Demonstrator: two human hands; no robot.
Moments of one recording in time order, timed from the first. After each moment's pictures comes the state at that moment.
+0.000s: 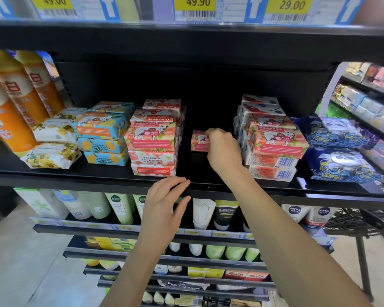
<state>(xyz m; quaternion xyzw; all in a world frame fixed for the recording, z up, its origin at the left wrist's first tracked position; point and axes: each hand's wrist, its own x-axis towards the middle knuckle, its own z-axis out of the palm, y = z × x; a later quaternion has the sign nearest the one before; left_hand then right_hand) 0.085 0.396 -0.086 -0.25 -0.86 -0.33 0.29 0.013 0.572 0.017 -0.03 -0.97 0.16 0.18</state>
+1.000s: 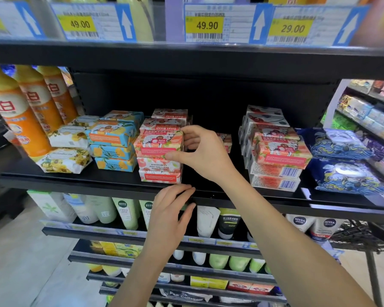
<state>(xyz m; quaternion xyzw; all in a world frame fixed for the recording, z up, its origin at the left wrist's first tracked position) 0.085 0.399 -0.090 -0.25 -0.85 -0.34 0.31 0.036 0.535 0.046 0.14 -0.86 0.47 0.17</state>
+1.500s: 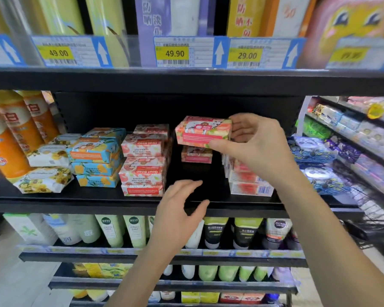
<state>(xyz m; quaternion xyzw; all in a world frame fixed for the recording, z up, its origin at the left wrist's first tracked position) 0.098 0.445 -0.025 -0.25 -0.84 -0.44 0.18 0.104 0.635 0.110 0.04 -0.84 0.46 0.28</state>
